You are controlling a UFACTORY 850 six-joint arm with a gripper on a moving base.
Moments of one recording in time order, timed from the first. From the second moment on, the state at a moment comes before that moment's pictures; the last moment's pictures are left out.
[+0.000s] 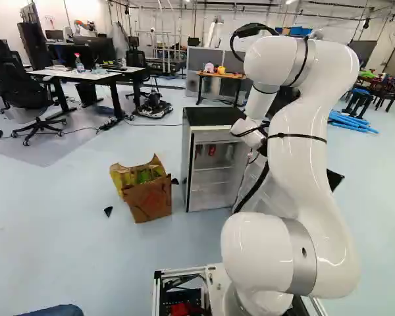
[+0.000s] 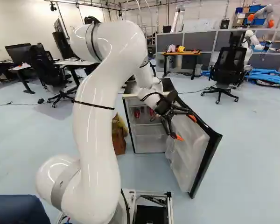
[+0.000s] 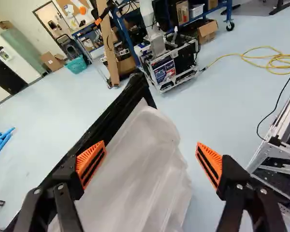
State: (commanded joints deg) arm -16.8 -39.3 -62.2 114.0 71.9 0.0
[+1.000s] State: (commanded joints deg) arm -17.5 -38.1 -59.8 107.5 71.9 0.0
